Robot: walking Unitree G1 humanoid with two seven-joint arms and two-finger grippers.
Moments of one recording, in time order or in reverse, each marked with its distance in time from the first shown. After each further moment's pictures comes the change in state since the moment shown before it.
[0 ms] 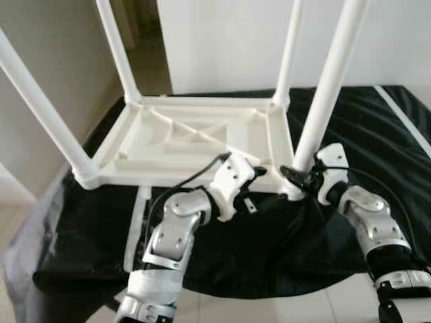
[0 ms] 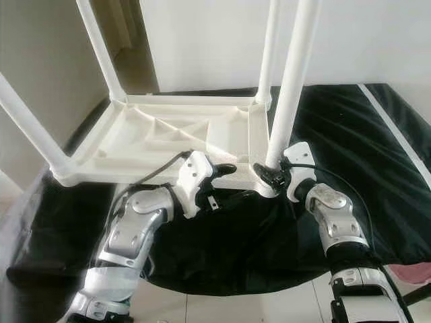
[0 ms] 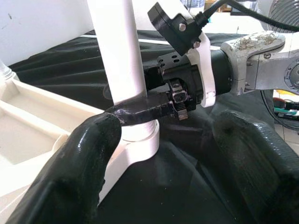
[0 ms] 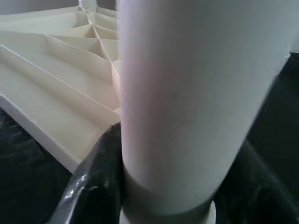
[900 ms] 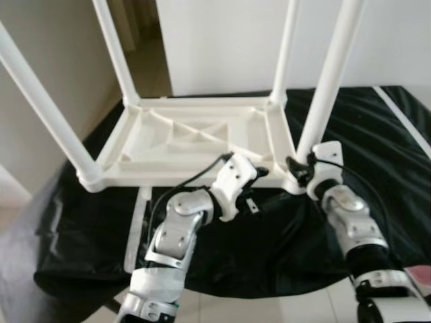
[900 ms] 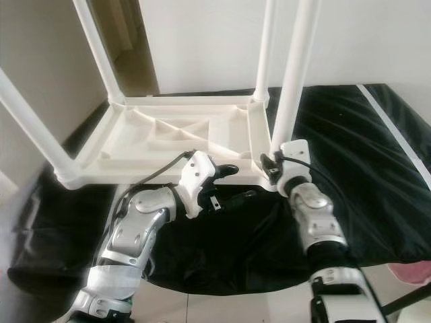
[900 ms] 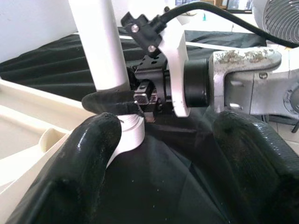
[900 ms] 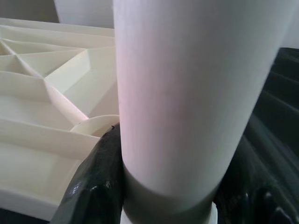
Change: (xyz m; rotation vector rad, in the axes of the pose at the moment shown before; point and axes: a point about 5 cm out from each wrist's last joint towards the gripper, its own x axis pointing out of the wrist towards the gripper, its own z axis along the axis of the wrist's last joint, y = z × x) left arm 0.005 0.000 -0.002 -0.015 0.005 -0.013; right arm 0.019 0.013 0.003 0.078 -0.001 -0.422
